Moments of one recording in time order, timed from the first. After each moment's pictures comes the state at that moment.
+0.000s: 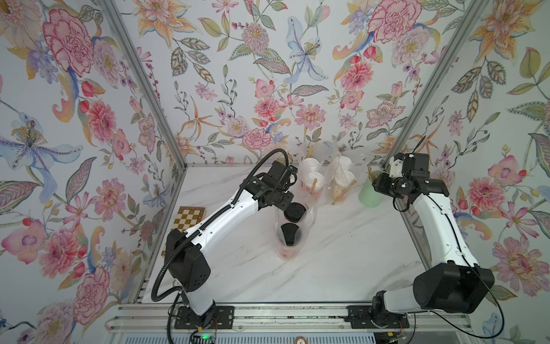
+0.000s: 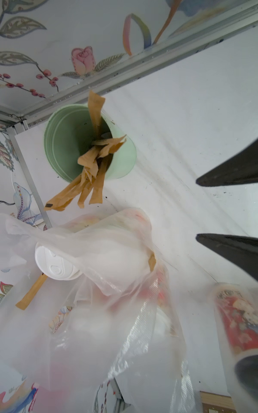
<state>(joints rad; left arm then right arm) -0.71 1.73 1.70 -0.86 -0.11 -0.02 -0.11 1.47 1.50 -0.84 -0.16 0.20</state>
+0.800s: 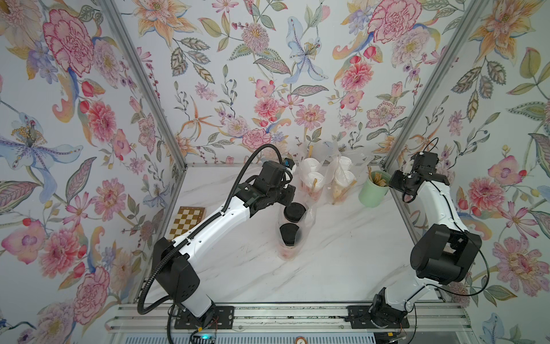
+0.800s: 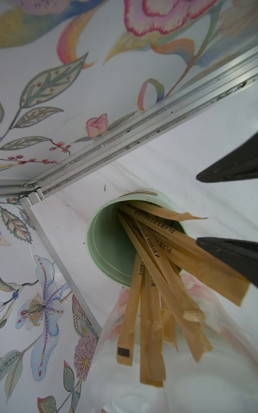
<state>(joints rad) -0.70 1.62 1.56 -0.59 0.03 -0.17 -0.29 1.73 1.58 -0.69 -0.08 0.18</state>
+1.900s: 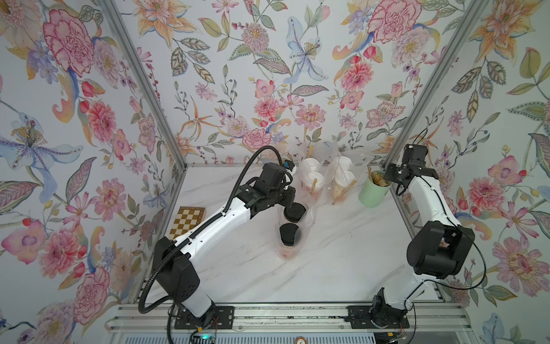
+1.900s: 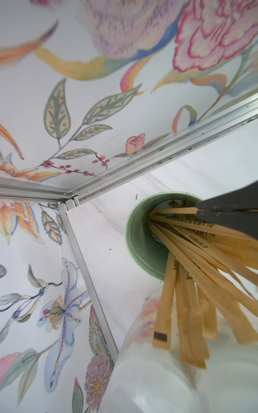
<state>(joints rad) -0.70 1.62 1.53 -0.56 0.05 -0.19 -0.19 1.73 1.65 -0.63 0.11 0.11</state>
